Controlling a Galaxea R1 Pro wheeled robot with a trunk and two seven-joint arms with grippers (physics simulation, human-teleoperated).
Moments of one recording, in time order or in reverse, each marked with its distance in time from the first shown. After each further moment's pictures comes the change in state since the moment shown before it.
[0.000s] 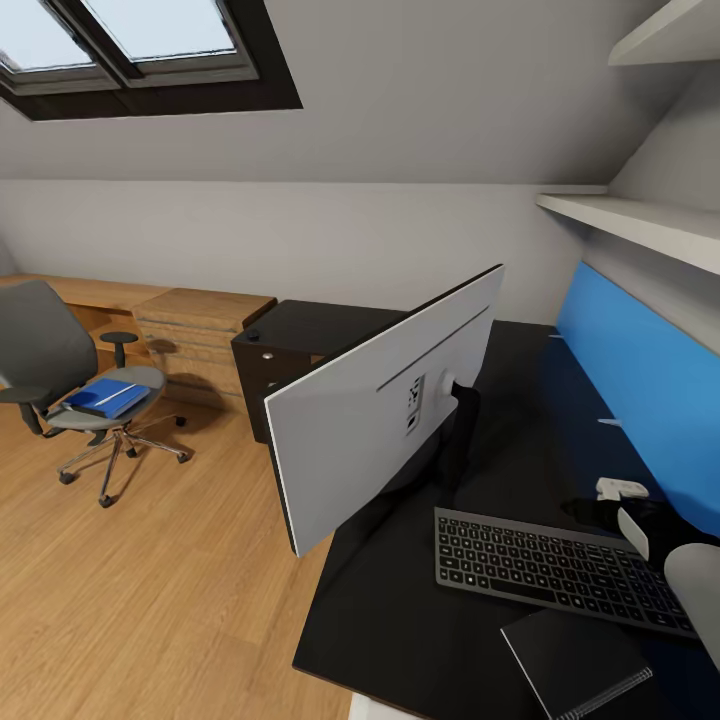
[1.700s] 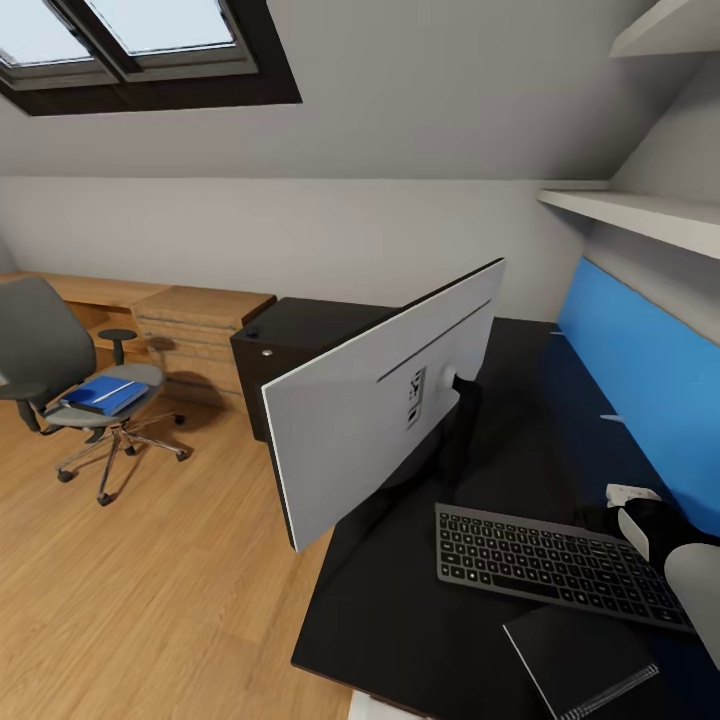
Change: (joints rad) left arm 0.000 0.022 0.002 0.050 0.000 -0.075 0.002; right arm 0.000 -0.001 0.008 0.001 0.004 0.066 -0.119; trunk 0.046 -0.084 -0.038
